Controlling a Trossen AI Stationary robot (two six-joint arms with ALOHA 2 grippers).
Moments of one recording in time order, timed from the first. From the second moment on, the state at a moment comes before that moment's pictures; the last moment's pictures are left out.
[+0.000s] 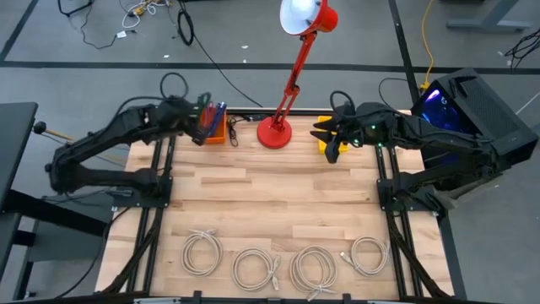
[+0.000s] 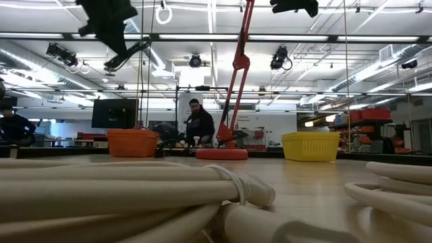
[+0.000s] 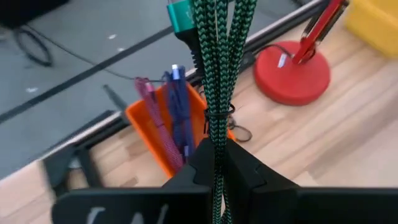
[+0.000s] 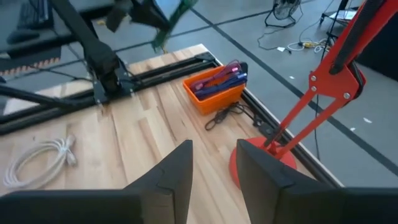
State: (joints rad) left arm 0.46 0.97 1.12 -0.97 -0.42 -0.35; right arm -0.14 1.13 1.29 -0.60 0.20 0.18
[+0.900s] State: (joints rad) left arm 0.93 0.97 0.60 -0.28 -0.07 -0.22; right arm -0.07 1.19 1.29 -0.43 0.20 0.25
